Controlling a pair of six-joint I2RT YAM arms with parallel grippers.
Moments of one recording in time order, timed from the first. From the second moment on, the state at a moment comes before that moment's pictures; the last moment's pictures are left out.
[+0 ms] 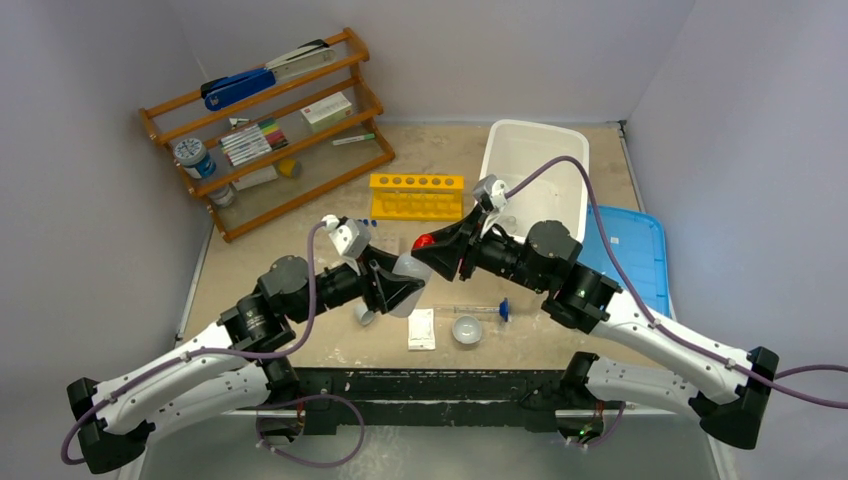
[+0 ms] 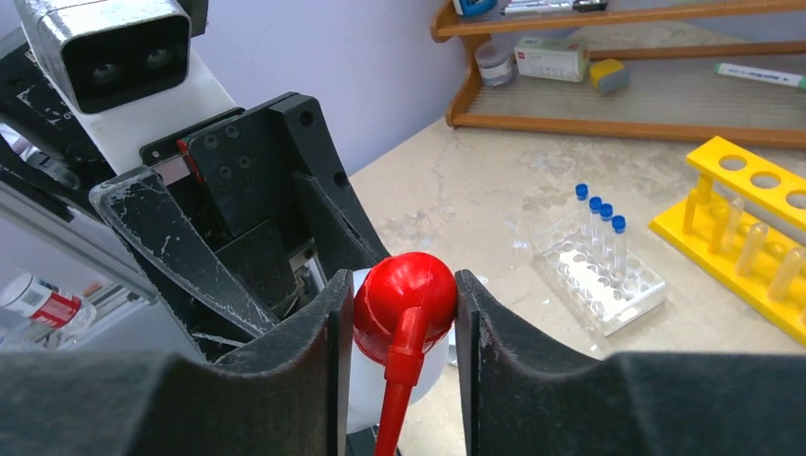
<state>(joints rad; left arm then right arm) -0.98 0.69 0.69 -0.01 0.11 -0.35 0.97 0.95 0.91 0.04 -0.12 0.36</state>
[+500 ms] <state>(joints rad) -0.98 0.67 0.69 0.00 0.08 -0.33 0.95 0.96 0.91 0.10 -0.18 0.37</state>
